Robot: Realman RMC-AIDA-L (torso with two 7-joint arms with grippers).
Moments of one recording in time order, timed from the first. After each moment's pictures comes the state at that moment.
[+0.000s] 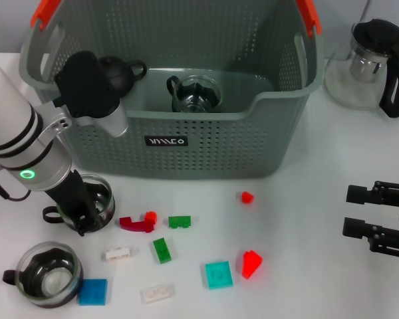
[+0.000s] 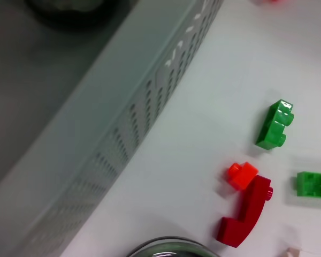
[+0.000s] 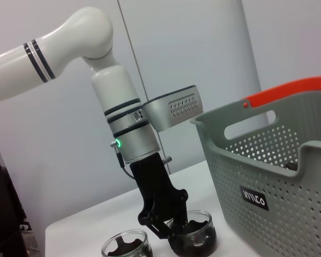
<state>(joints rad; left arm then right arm) -0.63 -2.17 1.25 1.24 2.85 1.64 -2.19 0.34 2.07 -0.58 -0.78 -1.98 -1.91 1.33</state>
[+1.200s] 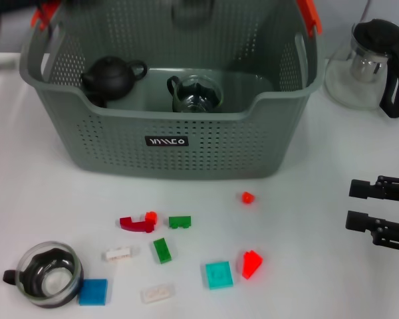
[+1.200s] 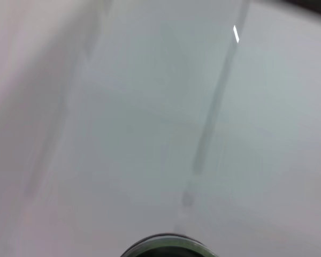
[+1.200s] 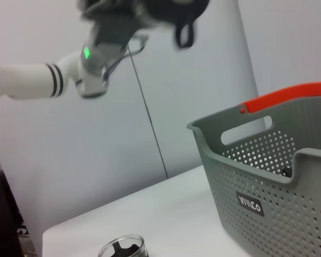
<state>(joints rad) -0.71 -1.98 0.62 0.78 1.53 1.94 -1.89 0.35 2.06 -0.57 -0.76 -1.98 -1.91 1.33</state>
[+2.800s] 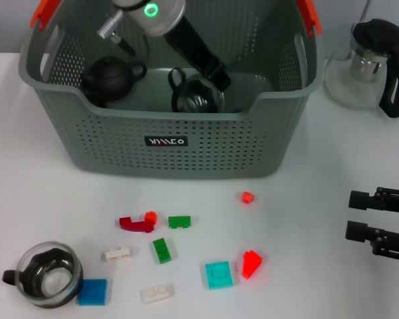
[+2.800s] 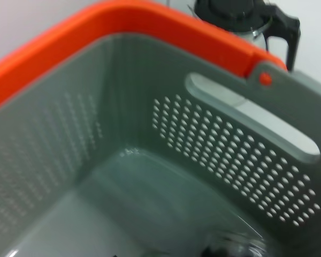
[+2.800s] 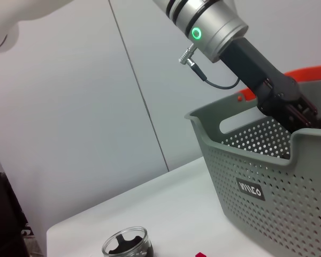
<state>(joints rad) -1.19 -2.07 1.03 0.82 2.71 1.38 -2.46 0.34 2.05 -0.56 -0.73 -2.01 -1.91 1.33</state>
